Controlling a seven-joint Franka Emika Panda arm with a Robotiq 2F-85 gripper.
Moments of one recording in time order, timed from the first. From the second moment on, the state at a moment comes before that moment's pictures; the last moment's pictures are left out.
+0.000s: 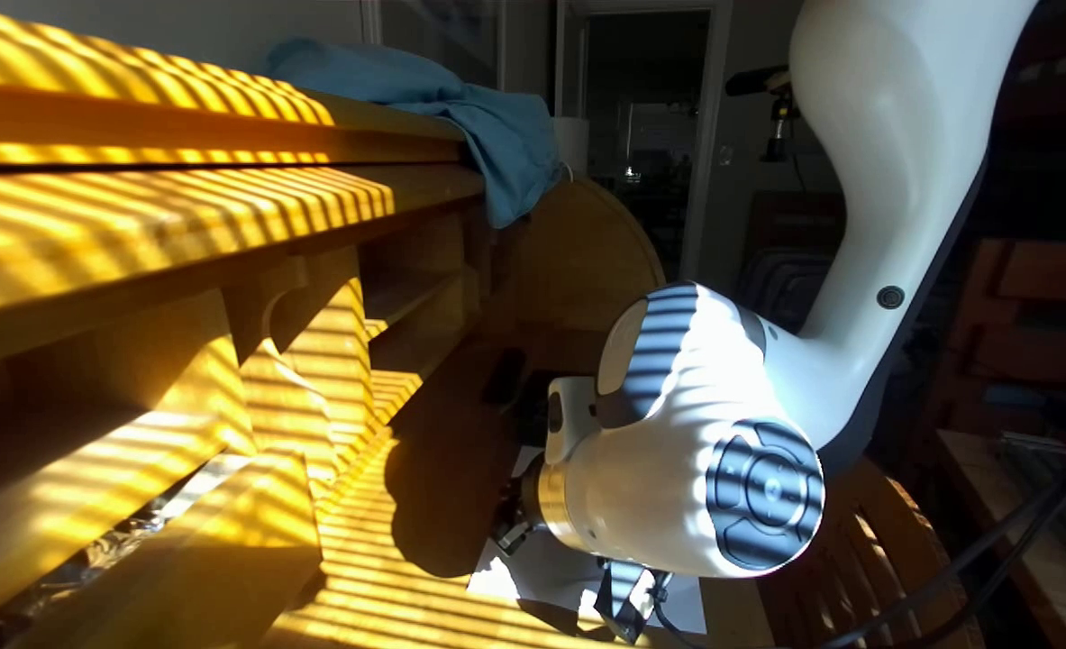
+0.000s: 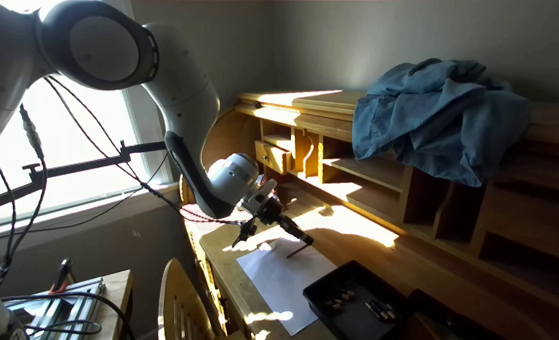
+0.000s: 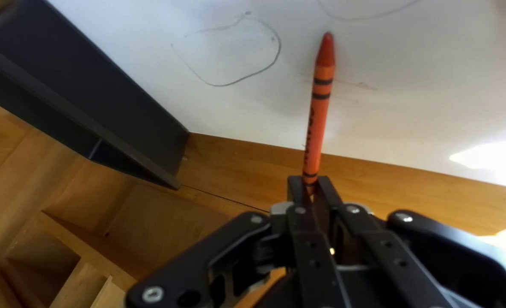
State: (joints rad) arm 0.24 0.69 0.23 -1.97 -1.73 2.20 1.98
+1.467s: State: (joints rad) arm 0.23 0.70 0.21 -1.94 -1.73 2.19 1.97
